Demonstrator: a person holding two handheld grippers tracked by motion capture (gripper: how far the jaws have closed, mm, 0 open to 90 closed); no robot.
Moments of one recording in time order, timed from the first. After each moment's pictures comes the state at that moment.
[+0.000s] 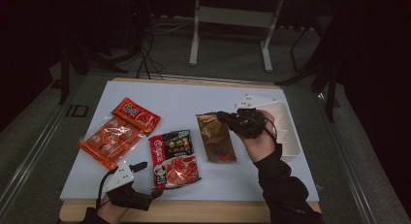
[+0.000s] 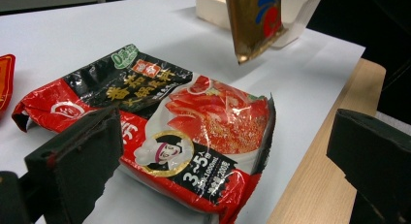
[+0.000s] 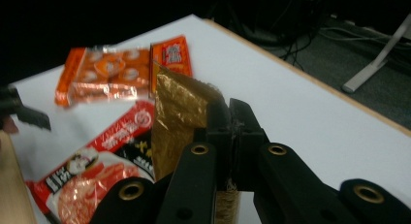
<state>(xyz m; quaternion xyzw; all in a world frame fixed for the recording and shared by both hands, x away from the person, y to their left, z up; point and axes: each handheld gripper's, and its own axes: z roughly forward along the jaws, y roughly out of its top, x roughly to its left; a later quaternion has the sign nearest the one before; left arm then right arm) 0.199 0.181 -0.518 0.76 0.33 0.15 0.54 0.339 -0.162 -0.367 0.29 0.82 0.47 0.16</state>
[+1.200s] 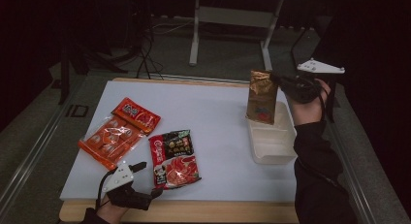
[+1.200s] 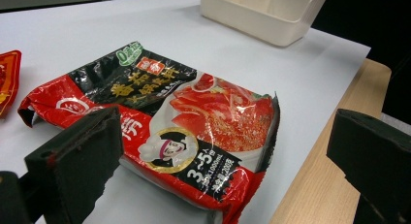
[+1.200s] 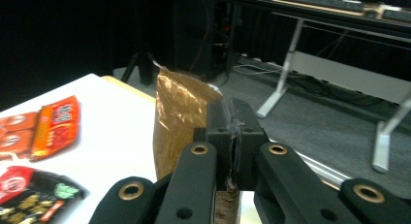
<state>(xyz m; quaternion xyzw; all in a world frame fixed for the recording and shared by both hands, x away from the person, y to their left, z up) 0.199 0.182 -0.520 0.76 0.33 0.15 0.54 0.407 -0.285 -0.311 0.36 0.74 0.50 0.28</state>
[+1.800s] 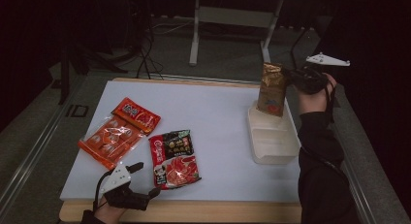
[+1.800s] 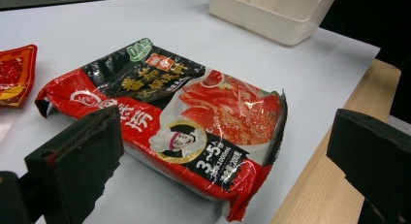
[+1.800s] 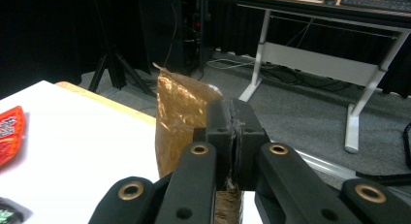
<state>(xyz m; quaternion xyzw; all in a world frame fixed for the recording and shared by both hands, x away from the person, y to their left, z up) 0.195 0.188 -0.521 0.75 0.35 0.16 0.53 0.451 -0.319 -0.322 0.41 0.72 0.48 0.30</state>
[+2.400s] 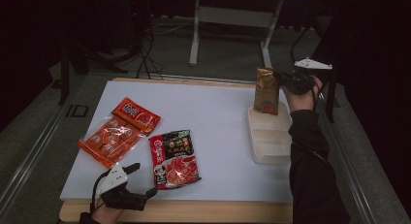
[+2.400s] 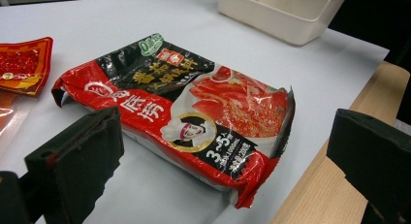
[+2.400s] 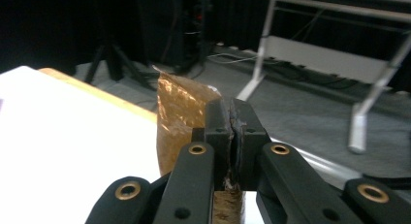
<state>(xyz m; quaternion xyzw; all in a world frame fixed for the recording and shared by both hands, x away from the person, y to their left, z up) 0.193 0.194 -0.522 0.75 0.36 0.16 0.53 0.491 -0.319 -0.368 0.40 0.73 0.48 0.29</state>
